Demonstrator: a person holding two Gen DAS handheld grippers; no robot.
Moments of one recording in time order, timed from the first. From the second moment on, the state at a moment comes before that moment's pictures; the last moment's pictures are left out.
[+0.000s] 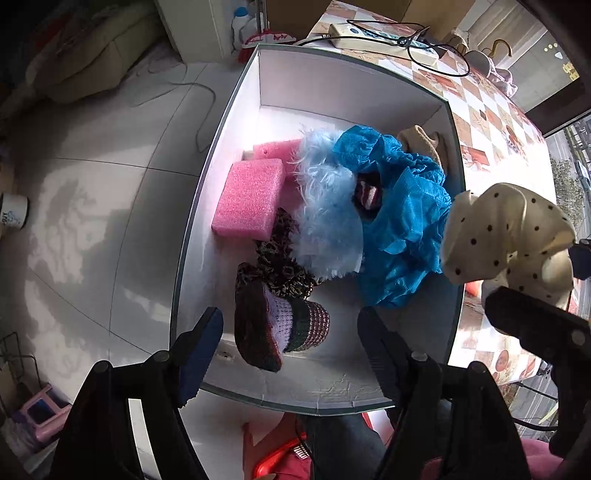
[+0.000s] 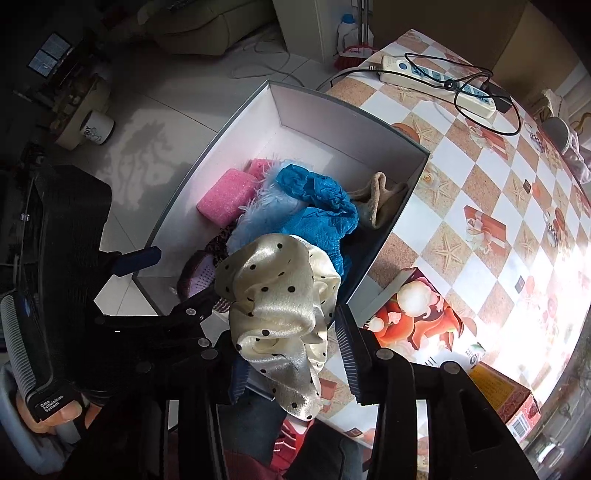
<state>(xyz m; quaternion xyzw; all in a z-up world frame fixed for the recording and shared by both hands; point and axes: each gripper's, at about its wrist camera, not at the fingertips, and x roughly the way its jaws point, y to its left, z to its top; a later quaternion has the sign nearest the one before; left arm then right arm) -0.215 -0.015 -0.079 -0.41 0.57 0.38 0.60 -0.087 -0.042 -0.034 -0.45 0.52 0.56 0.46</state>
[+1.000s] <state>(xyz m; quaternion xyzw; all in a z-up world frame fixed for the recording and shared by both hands) -0.218 0.003 -0.068 -0.40 0.53 0.41 0.62 -0.069 -0.032 -0.032 -0.42 0.54 0.54 0.49</state>
